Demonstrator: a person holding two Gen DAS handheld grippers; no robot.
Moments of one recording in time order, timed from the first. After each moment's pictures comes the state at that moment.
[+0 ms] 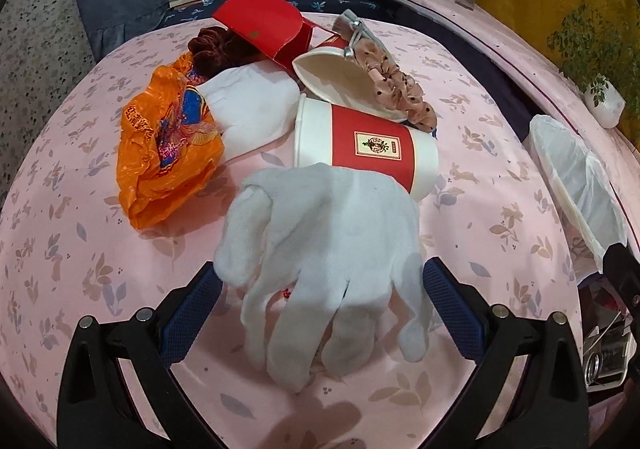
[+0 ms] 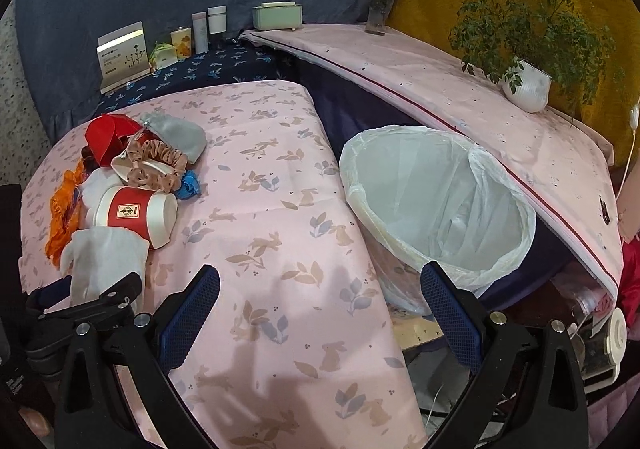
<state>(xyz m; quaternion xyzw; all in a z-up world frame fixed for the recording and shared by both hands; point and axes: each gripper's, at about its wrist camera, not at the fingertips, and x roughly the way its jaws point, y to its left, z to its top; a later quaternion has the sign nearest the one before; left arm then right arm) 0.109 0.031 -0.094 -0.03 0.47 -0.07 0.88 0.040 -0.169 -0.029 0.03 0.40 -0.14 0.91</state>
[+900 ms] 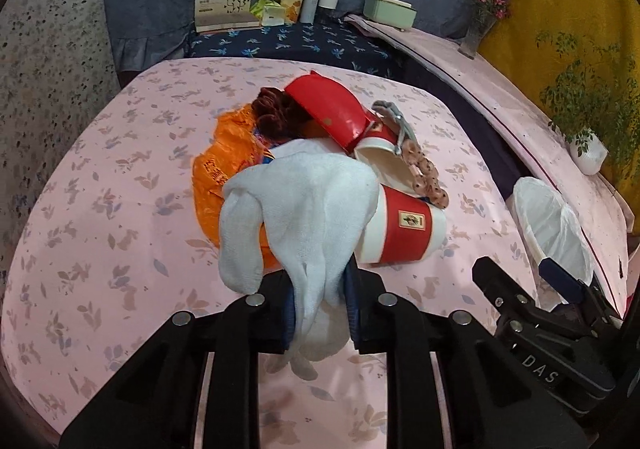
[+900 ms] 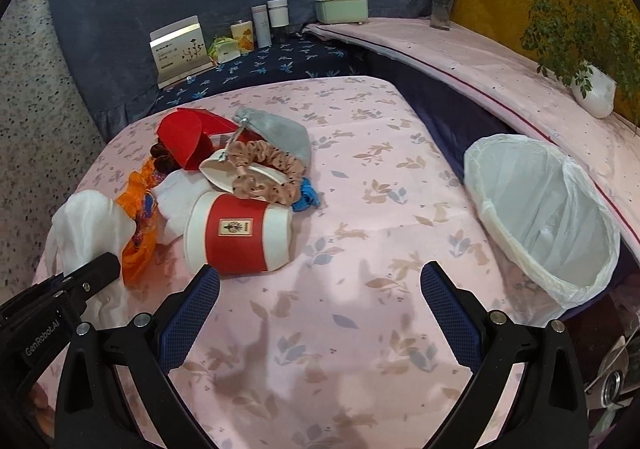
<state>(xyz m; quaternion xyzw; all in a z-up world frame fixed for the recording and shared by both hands) 0.098 0.103 -0.029 -0.07 0.42 -0.07 0.90 0.086 -0.093 -0.035 0.06 0.41 -0.03 0.91</state>
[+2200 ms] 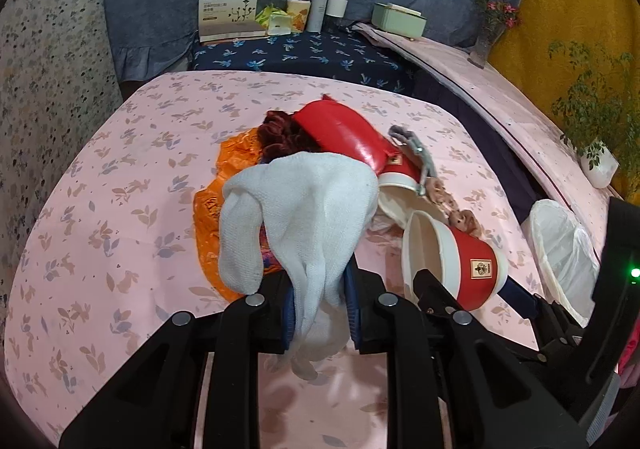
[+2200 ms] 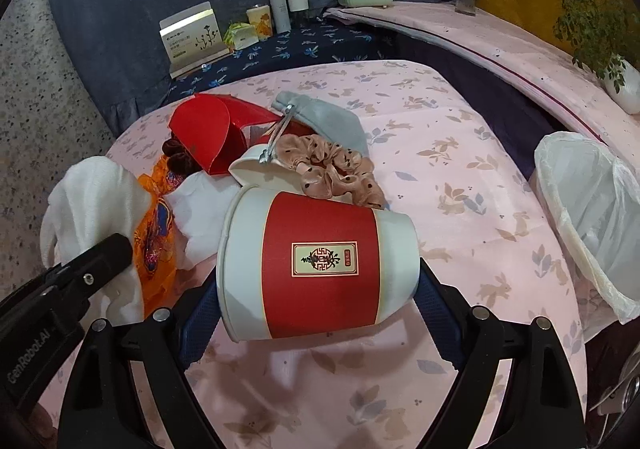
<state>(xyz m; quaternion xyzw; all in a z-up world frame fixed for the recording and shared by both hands) 0.133 0.102 -0.027 -0.07 0.41 -0.06 0.91 0.128 -0.063 -0.055 0.08 0.42 -0.01 0.90</state>
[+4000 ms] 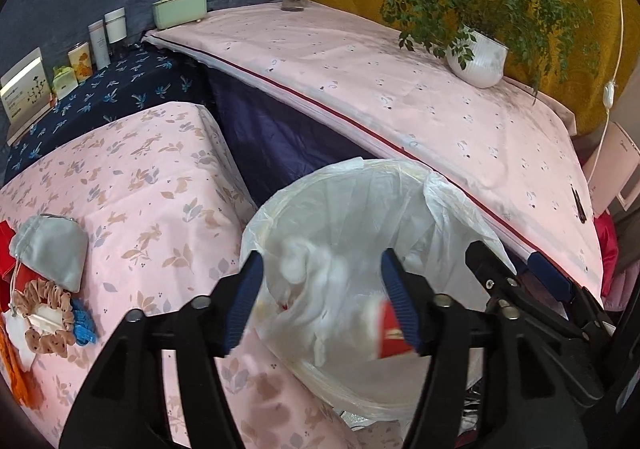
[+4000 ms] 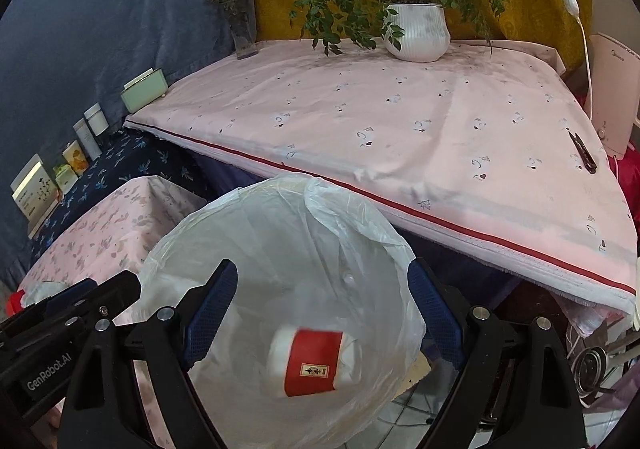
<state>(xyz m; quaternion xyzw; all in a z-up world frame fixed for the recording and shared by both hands) 0.166 -0.240 -0.025 0.06 0.42 -0.28 0.86 0.077 -0.399 -0.043 0.20 0.34 -0.25 0.89</state>
